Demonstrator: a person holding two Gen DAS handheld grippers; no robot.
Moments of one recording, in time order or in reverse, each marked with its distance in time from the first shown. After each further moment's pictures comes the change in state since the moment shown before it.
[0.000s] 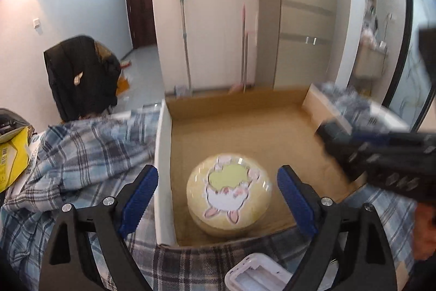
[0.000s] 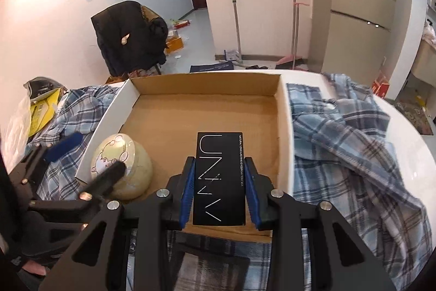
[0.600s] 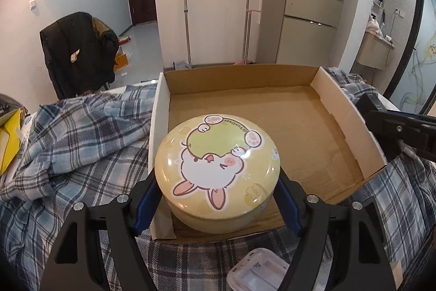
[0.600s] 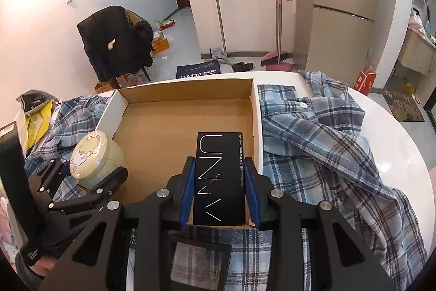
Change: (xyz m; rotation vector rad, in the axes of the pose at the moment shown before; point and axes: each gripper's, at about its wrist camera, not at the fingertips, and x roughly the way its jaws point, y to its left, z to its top) left arm 0.031 0.005 -0.004 -0.027 0.186 0.002; right arm -0.026 -0.014 0.009 0.059 0.017 -0.057
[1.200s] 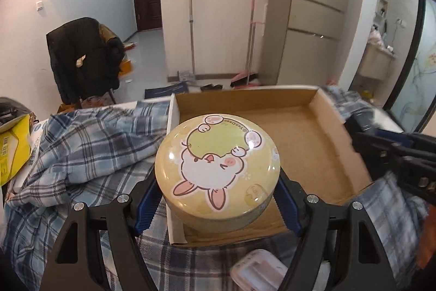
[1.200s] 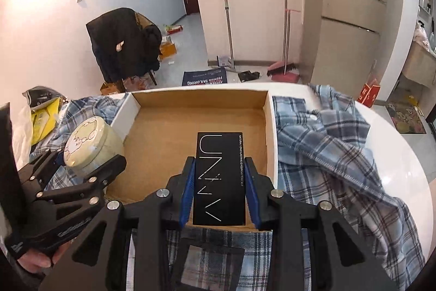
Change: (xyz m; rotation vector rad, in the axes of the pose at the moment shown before) left arm -0.019 0.007 0.020 -0.021 -0.042 0.008; right arm -0.006 0.018 0.000 -0.044 -0.039 0.012
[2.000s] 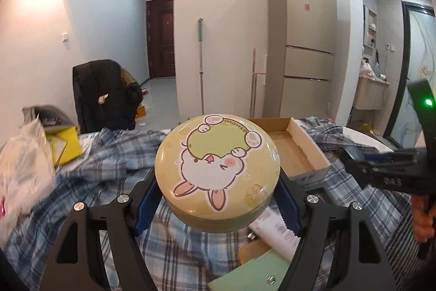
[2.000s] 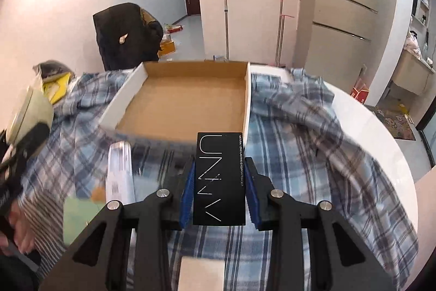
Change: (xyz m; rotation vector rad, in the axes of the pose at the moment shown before) left arm -0.159 -0.007 -0.076 0.011 -0.309 0.040; right arm -0.073 -0.008 -0.065 -0.058 -0.031 -0.042
